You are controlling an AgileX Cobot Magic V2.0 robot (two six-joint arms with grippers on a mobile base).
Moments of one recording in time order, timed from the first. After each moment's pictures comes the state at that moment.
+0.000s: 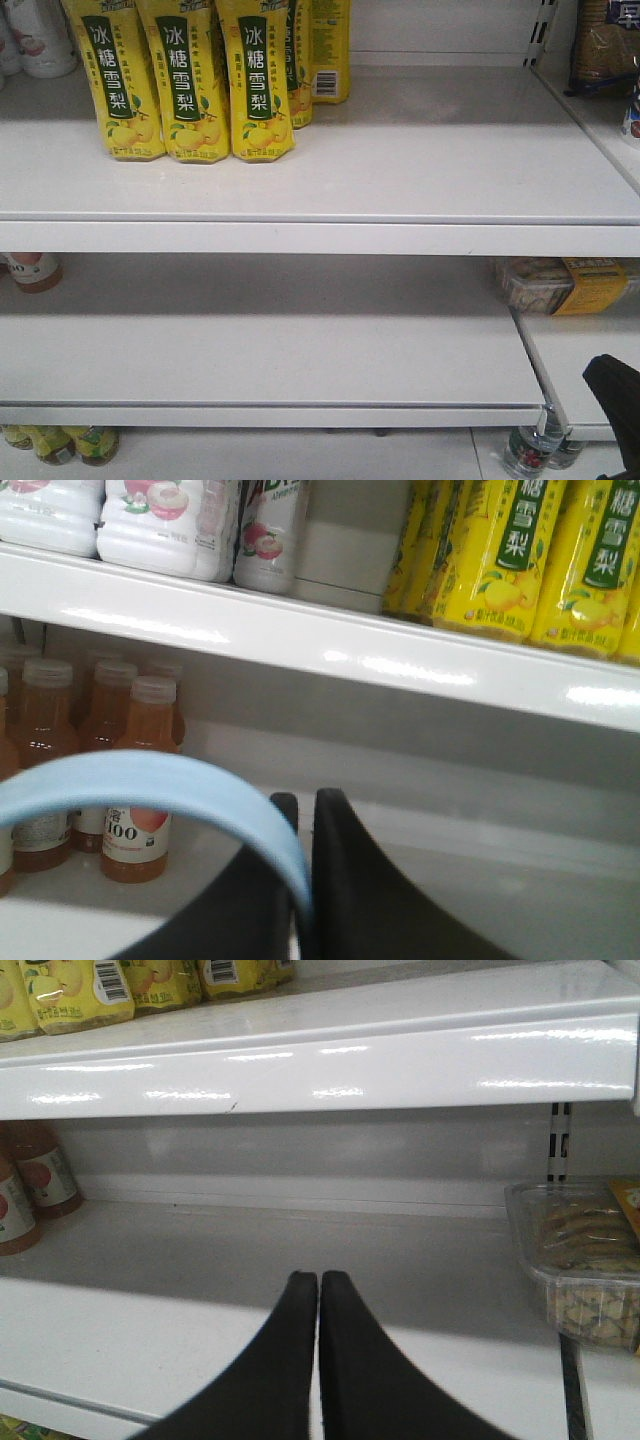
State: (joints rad) left arm 0.00 -0.01 0.04 -0.07 -0.03 -0.17; right arm 0.49 0.36 -0.12 -1.73 0.16 1.92
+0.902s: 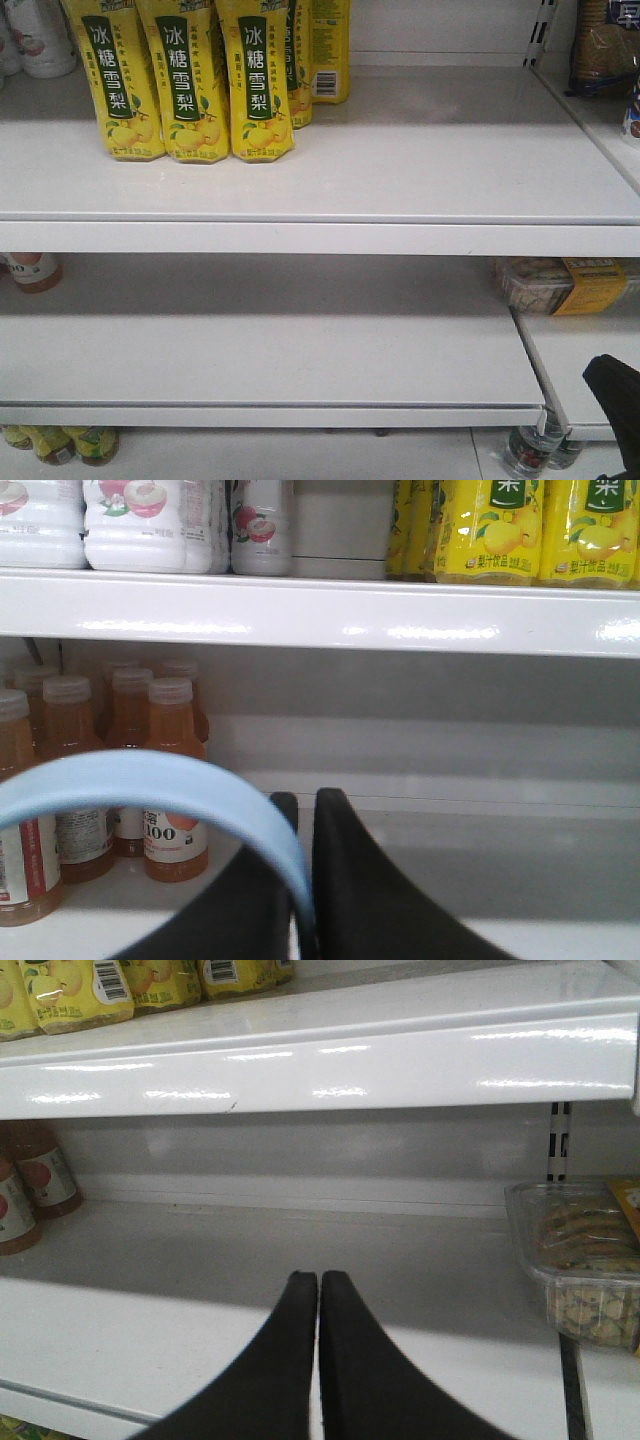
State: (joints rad) left arm 0.00 -0.01 0.04 -0.16 0.00 0.04; right arm 0.49 0.36 -0.12 -1.73 0.16 1.92
